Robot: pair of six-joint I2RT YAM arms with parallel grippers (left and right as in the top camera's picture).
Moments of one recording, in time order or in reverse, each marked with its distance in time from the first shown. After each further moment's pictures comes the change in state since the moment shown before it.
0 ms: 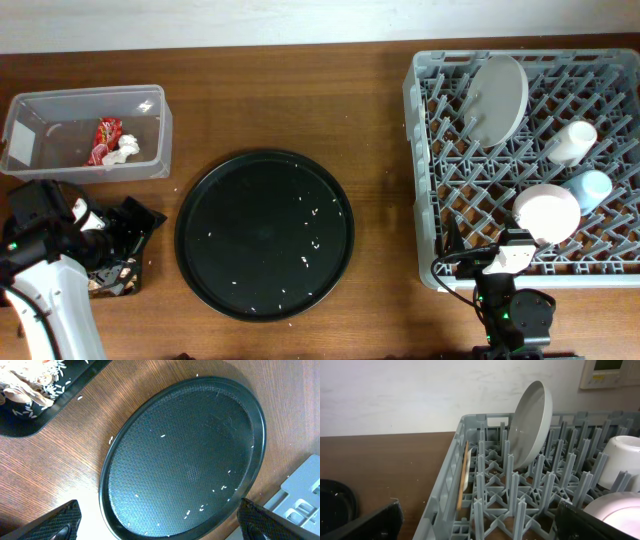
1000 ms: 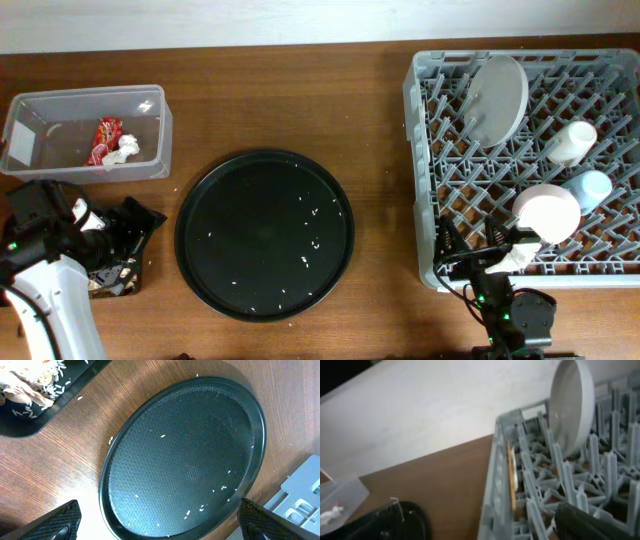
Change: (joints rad) left arm 0.000 0.000 0.000 0.000 0.000 0.000; right arm 0.011 0.020 0.012 0.034 -0.127 0.341
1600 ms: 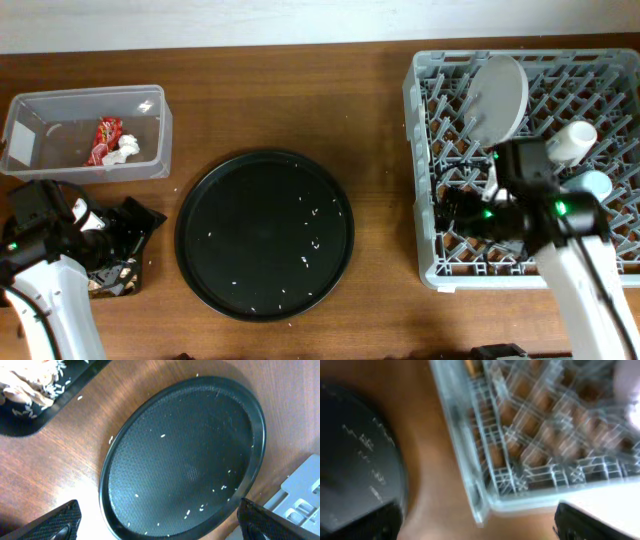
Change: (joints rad) left arm 0.000 0.000 0.000 0.000 0.000 0.000; right arm 0.063 1.109 1.076 -1.094 0.033 -0.001
